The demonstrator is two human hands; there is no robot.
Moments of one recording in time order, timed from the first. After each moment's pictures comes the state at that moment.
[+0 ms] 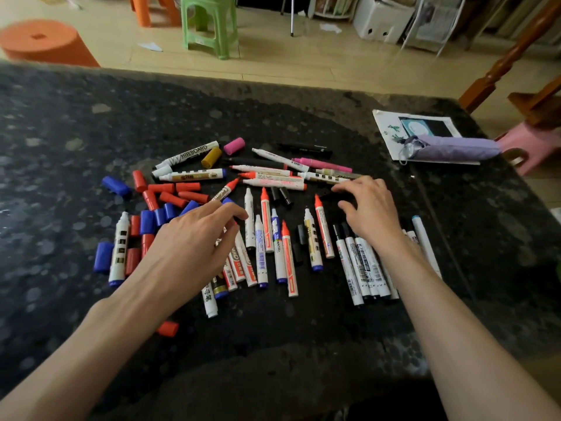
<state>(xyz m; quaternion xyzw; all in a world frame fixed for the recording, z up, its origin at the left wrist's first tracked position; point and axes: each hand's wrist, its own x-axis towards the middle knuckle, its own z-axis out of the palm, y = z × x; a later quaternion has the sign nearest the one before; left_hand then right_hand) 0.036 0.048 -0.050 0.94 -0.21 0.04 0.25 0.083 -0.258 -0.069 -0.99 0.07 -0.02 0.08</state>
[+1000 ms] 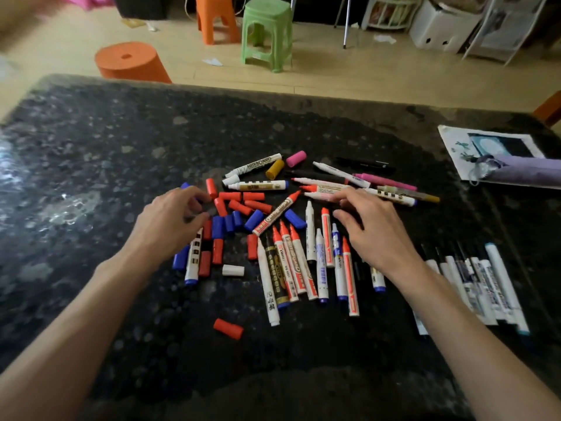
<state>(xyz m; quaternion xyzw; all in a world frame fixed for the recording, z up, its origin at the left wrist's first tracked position) 0.097 0.179 -0.084 0.97 0.00 0.00 0.25 0.077 -0.158 -0.051 -0.97 -0.09 -0.04 0.23</state>
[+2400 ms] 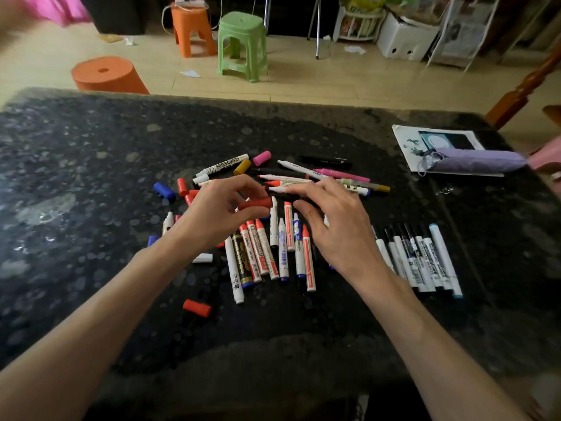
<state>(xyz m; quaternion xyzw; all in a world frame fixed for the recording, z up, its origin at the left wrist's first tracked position) 0.066 0.064 -0.030 0.87 -0.19 -0.01 0.46 0.024 -0.159 -0.020 -0.94 -0.14 -0.16 0.27</state>
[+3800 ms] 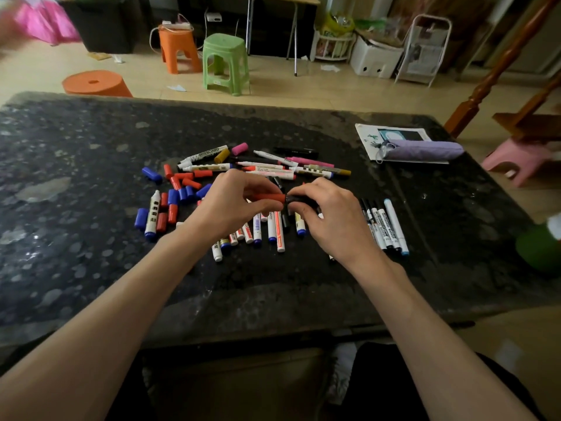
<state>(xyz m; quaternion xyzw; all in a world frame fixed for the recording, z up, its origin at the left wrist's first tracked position) -0.013 0.005 0.000 0.86 -0.24 -0.01 0.46 -0.057 -0.196 0.001 -0.95 -0.13 -0.15 0.25</state>
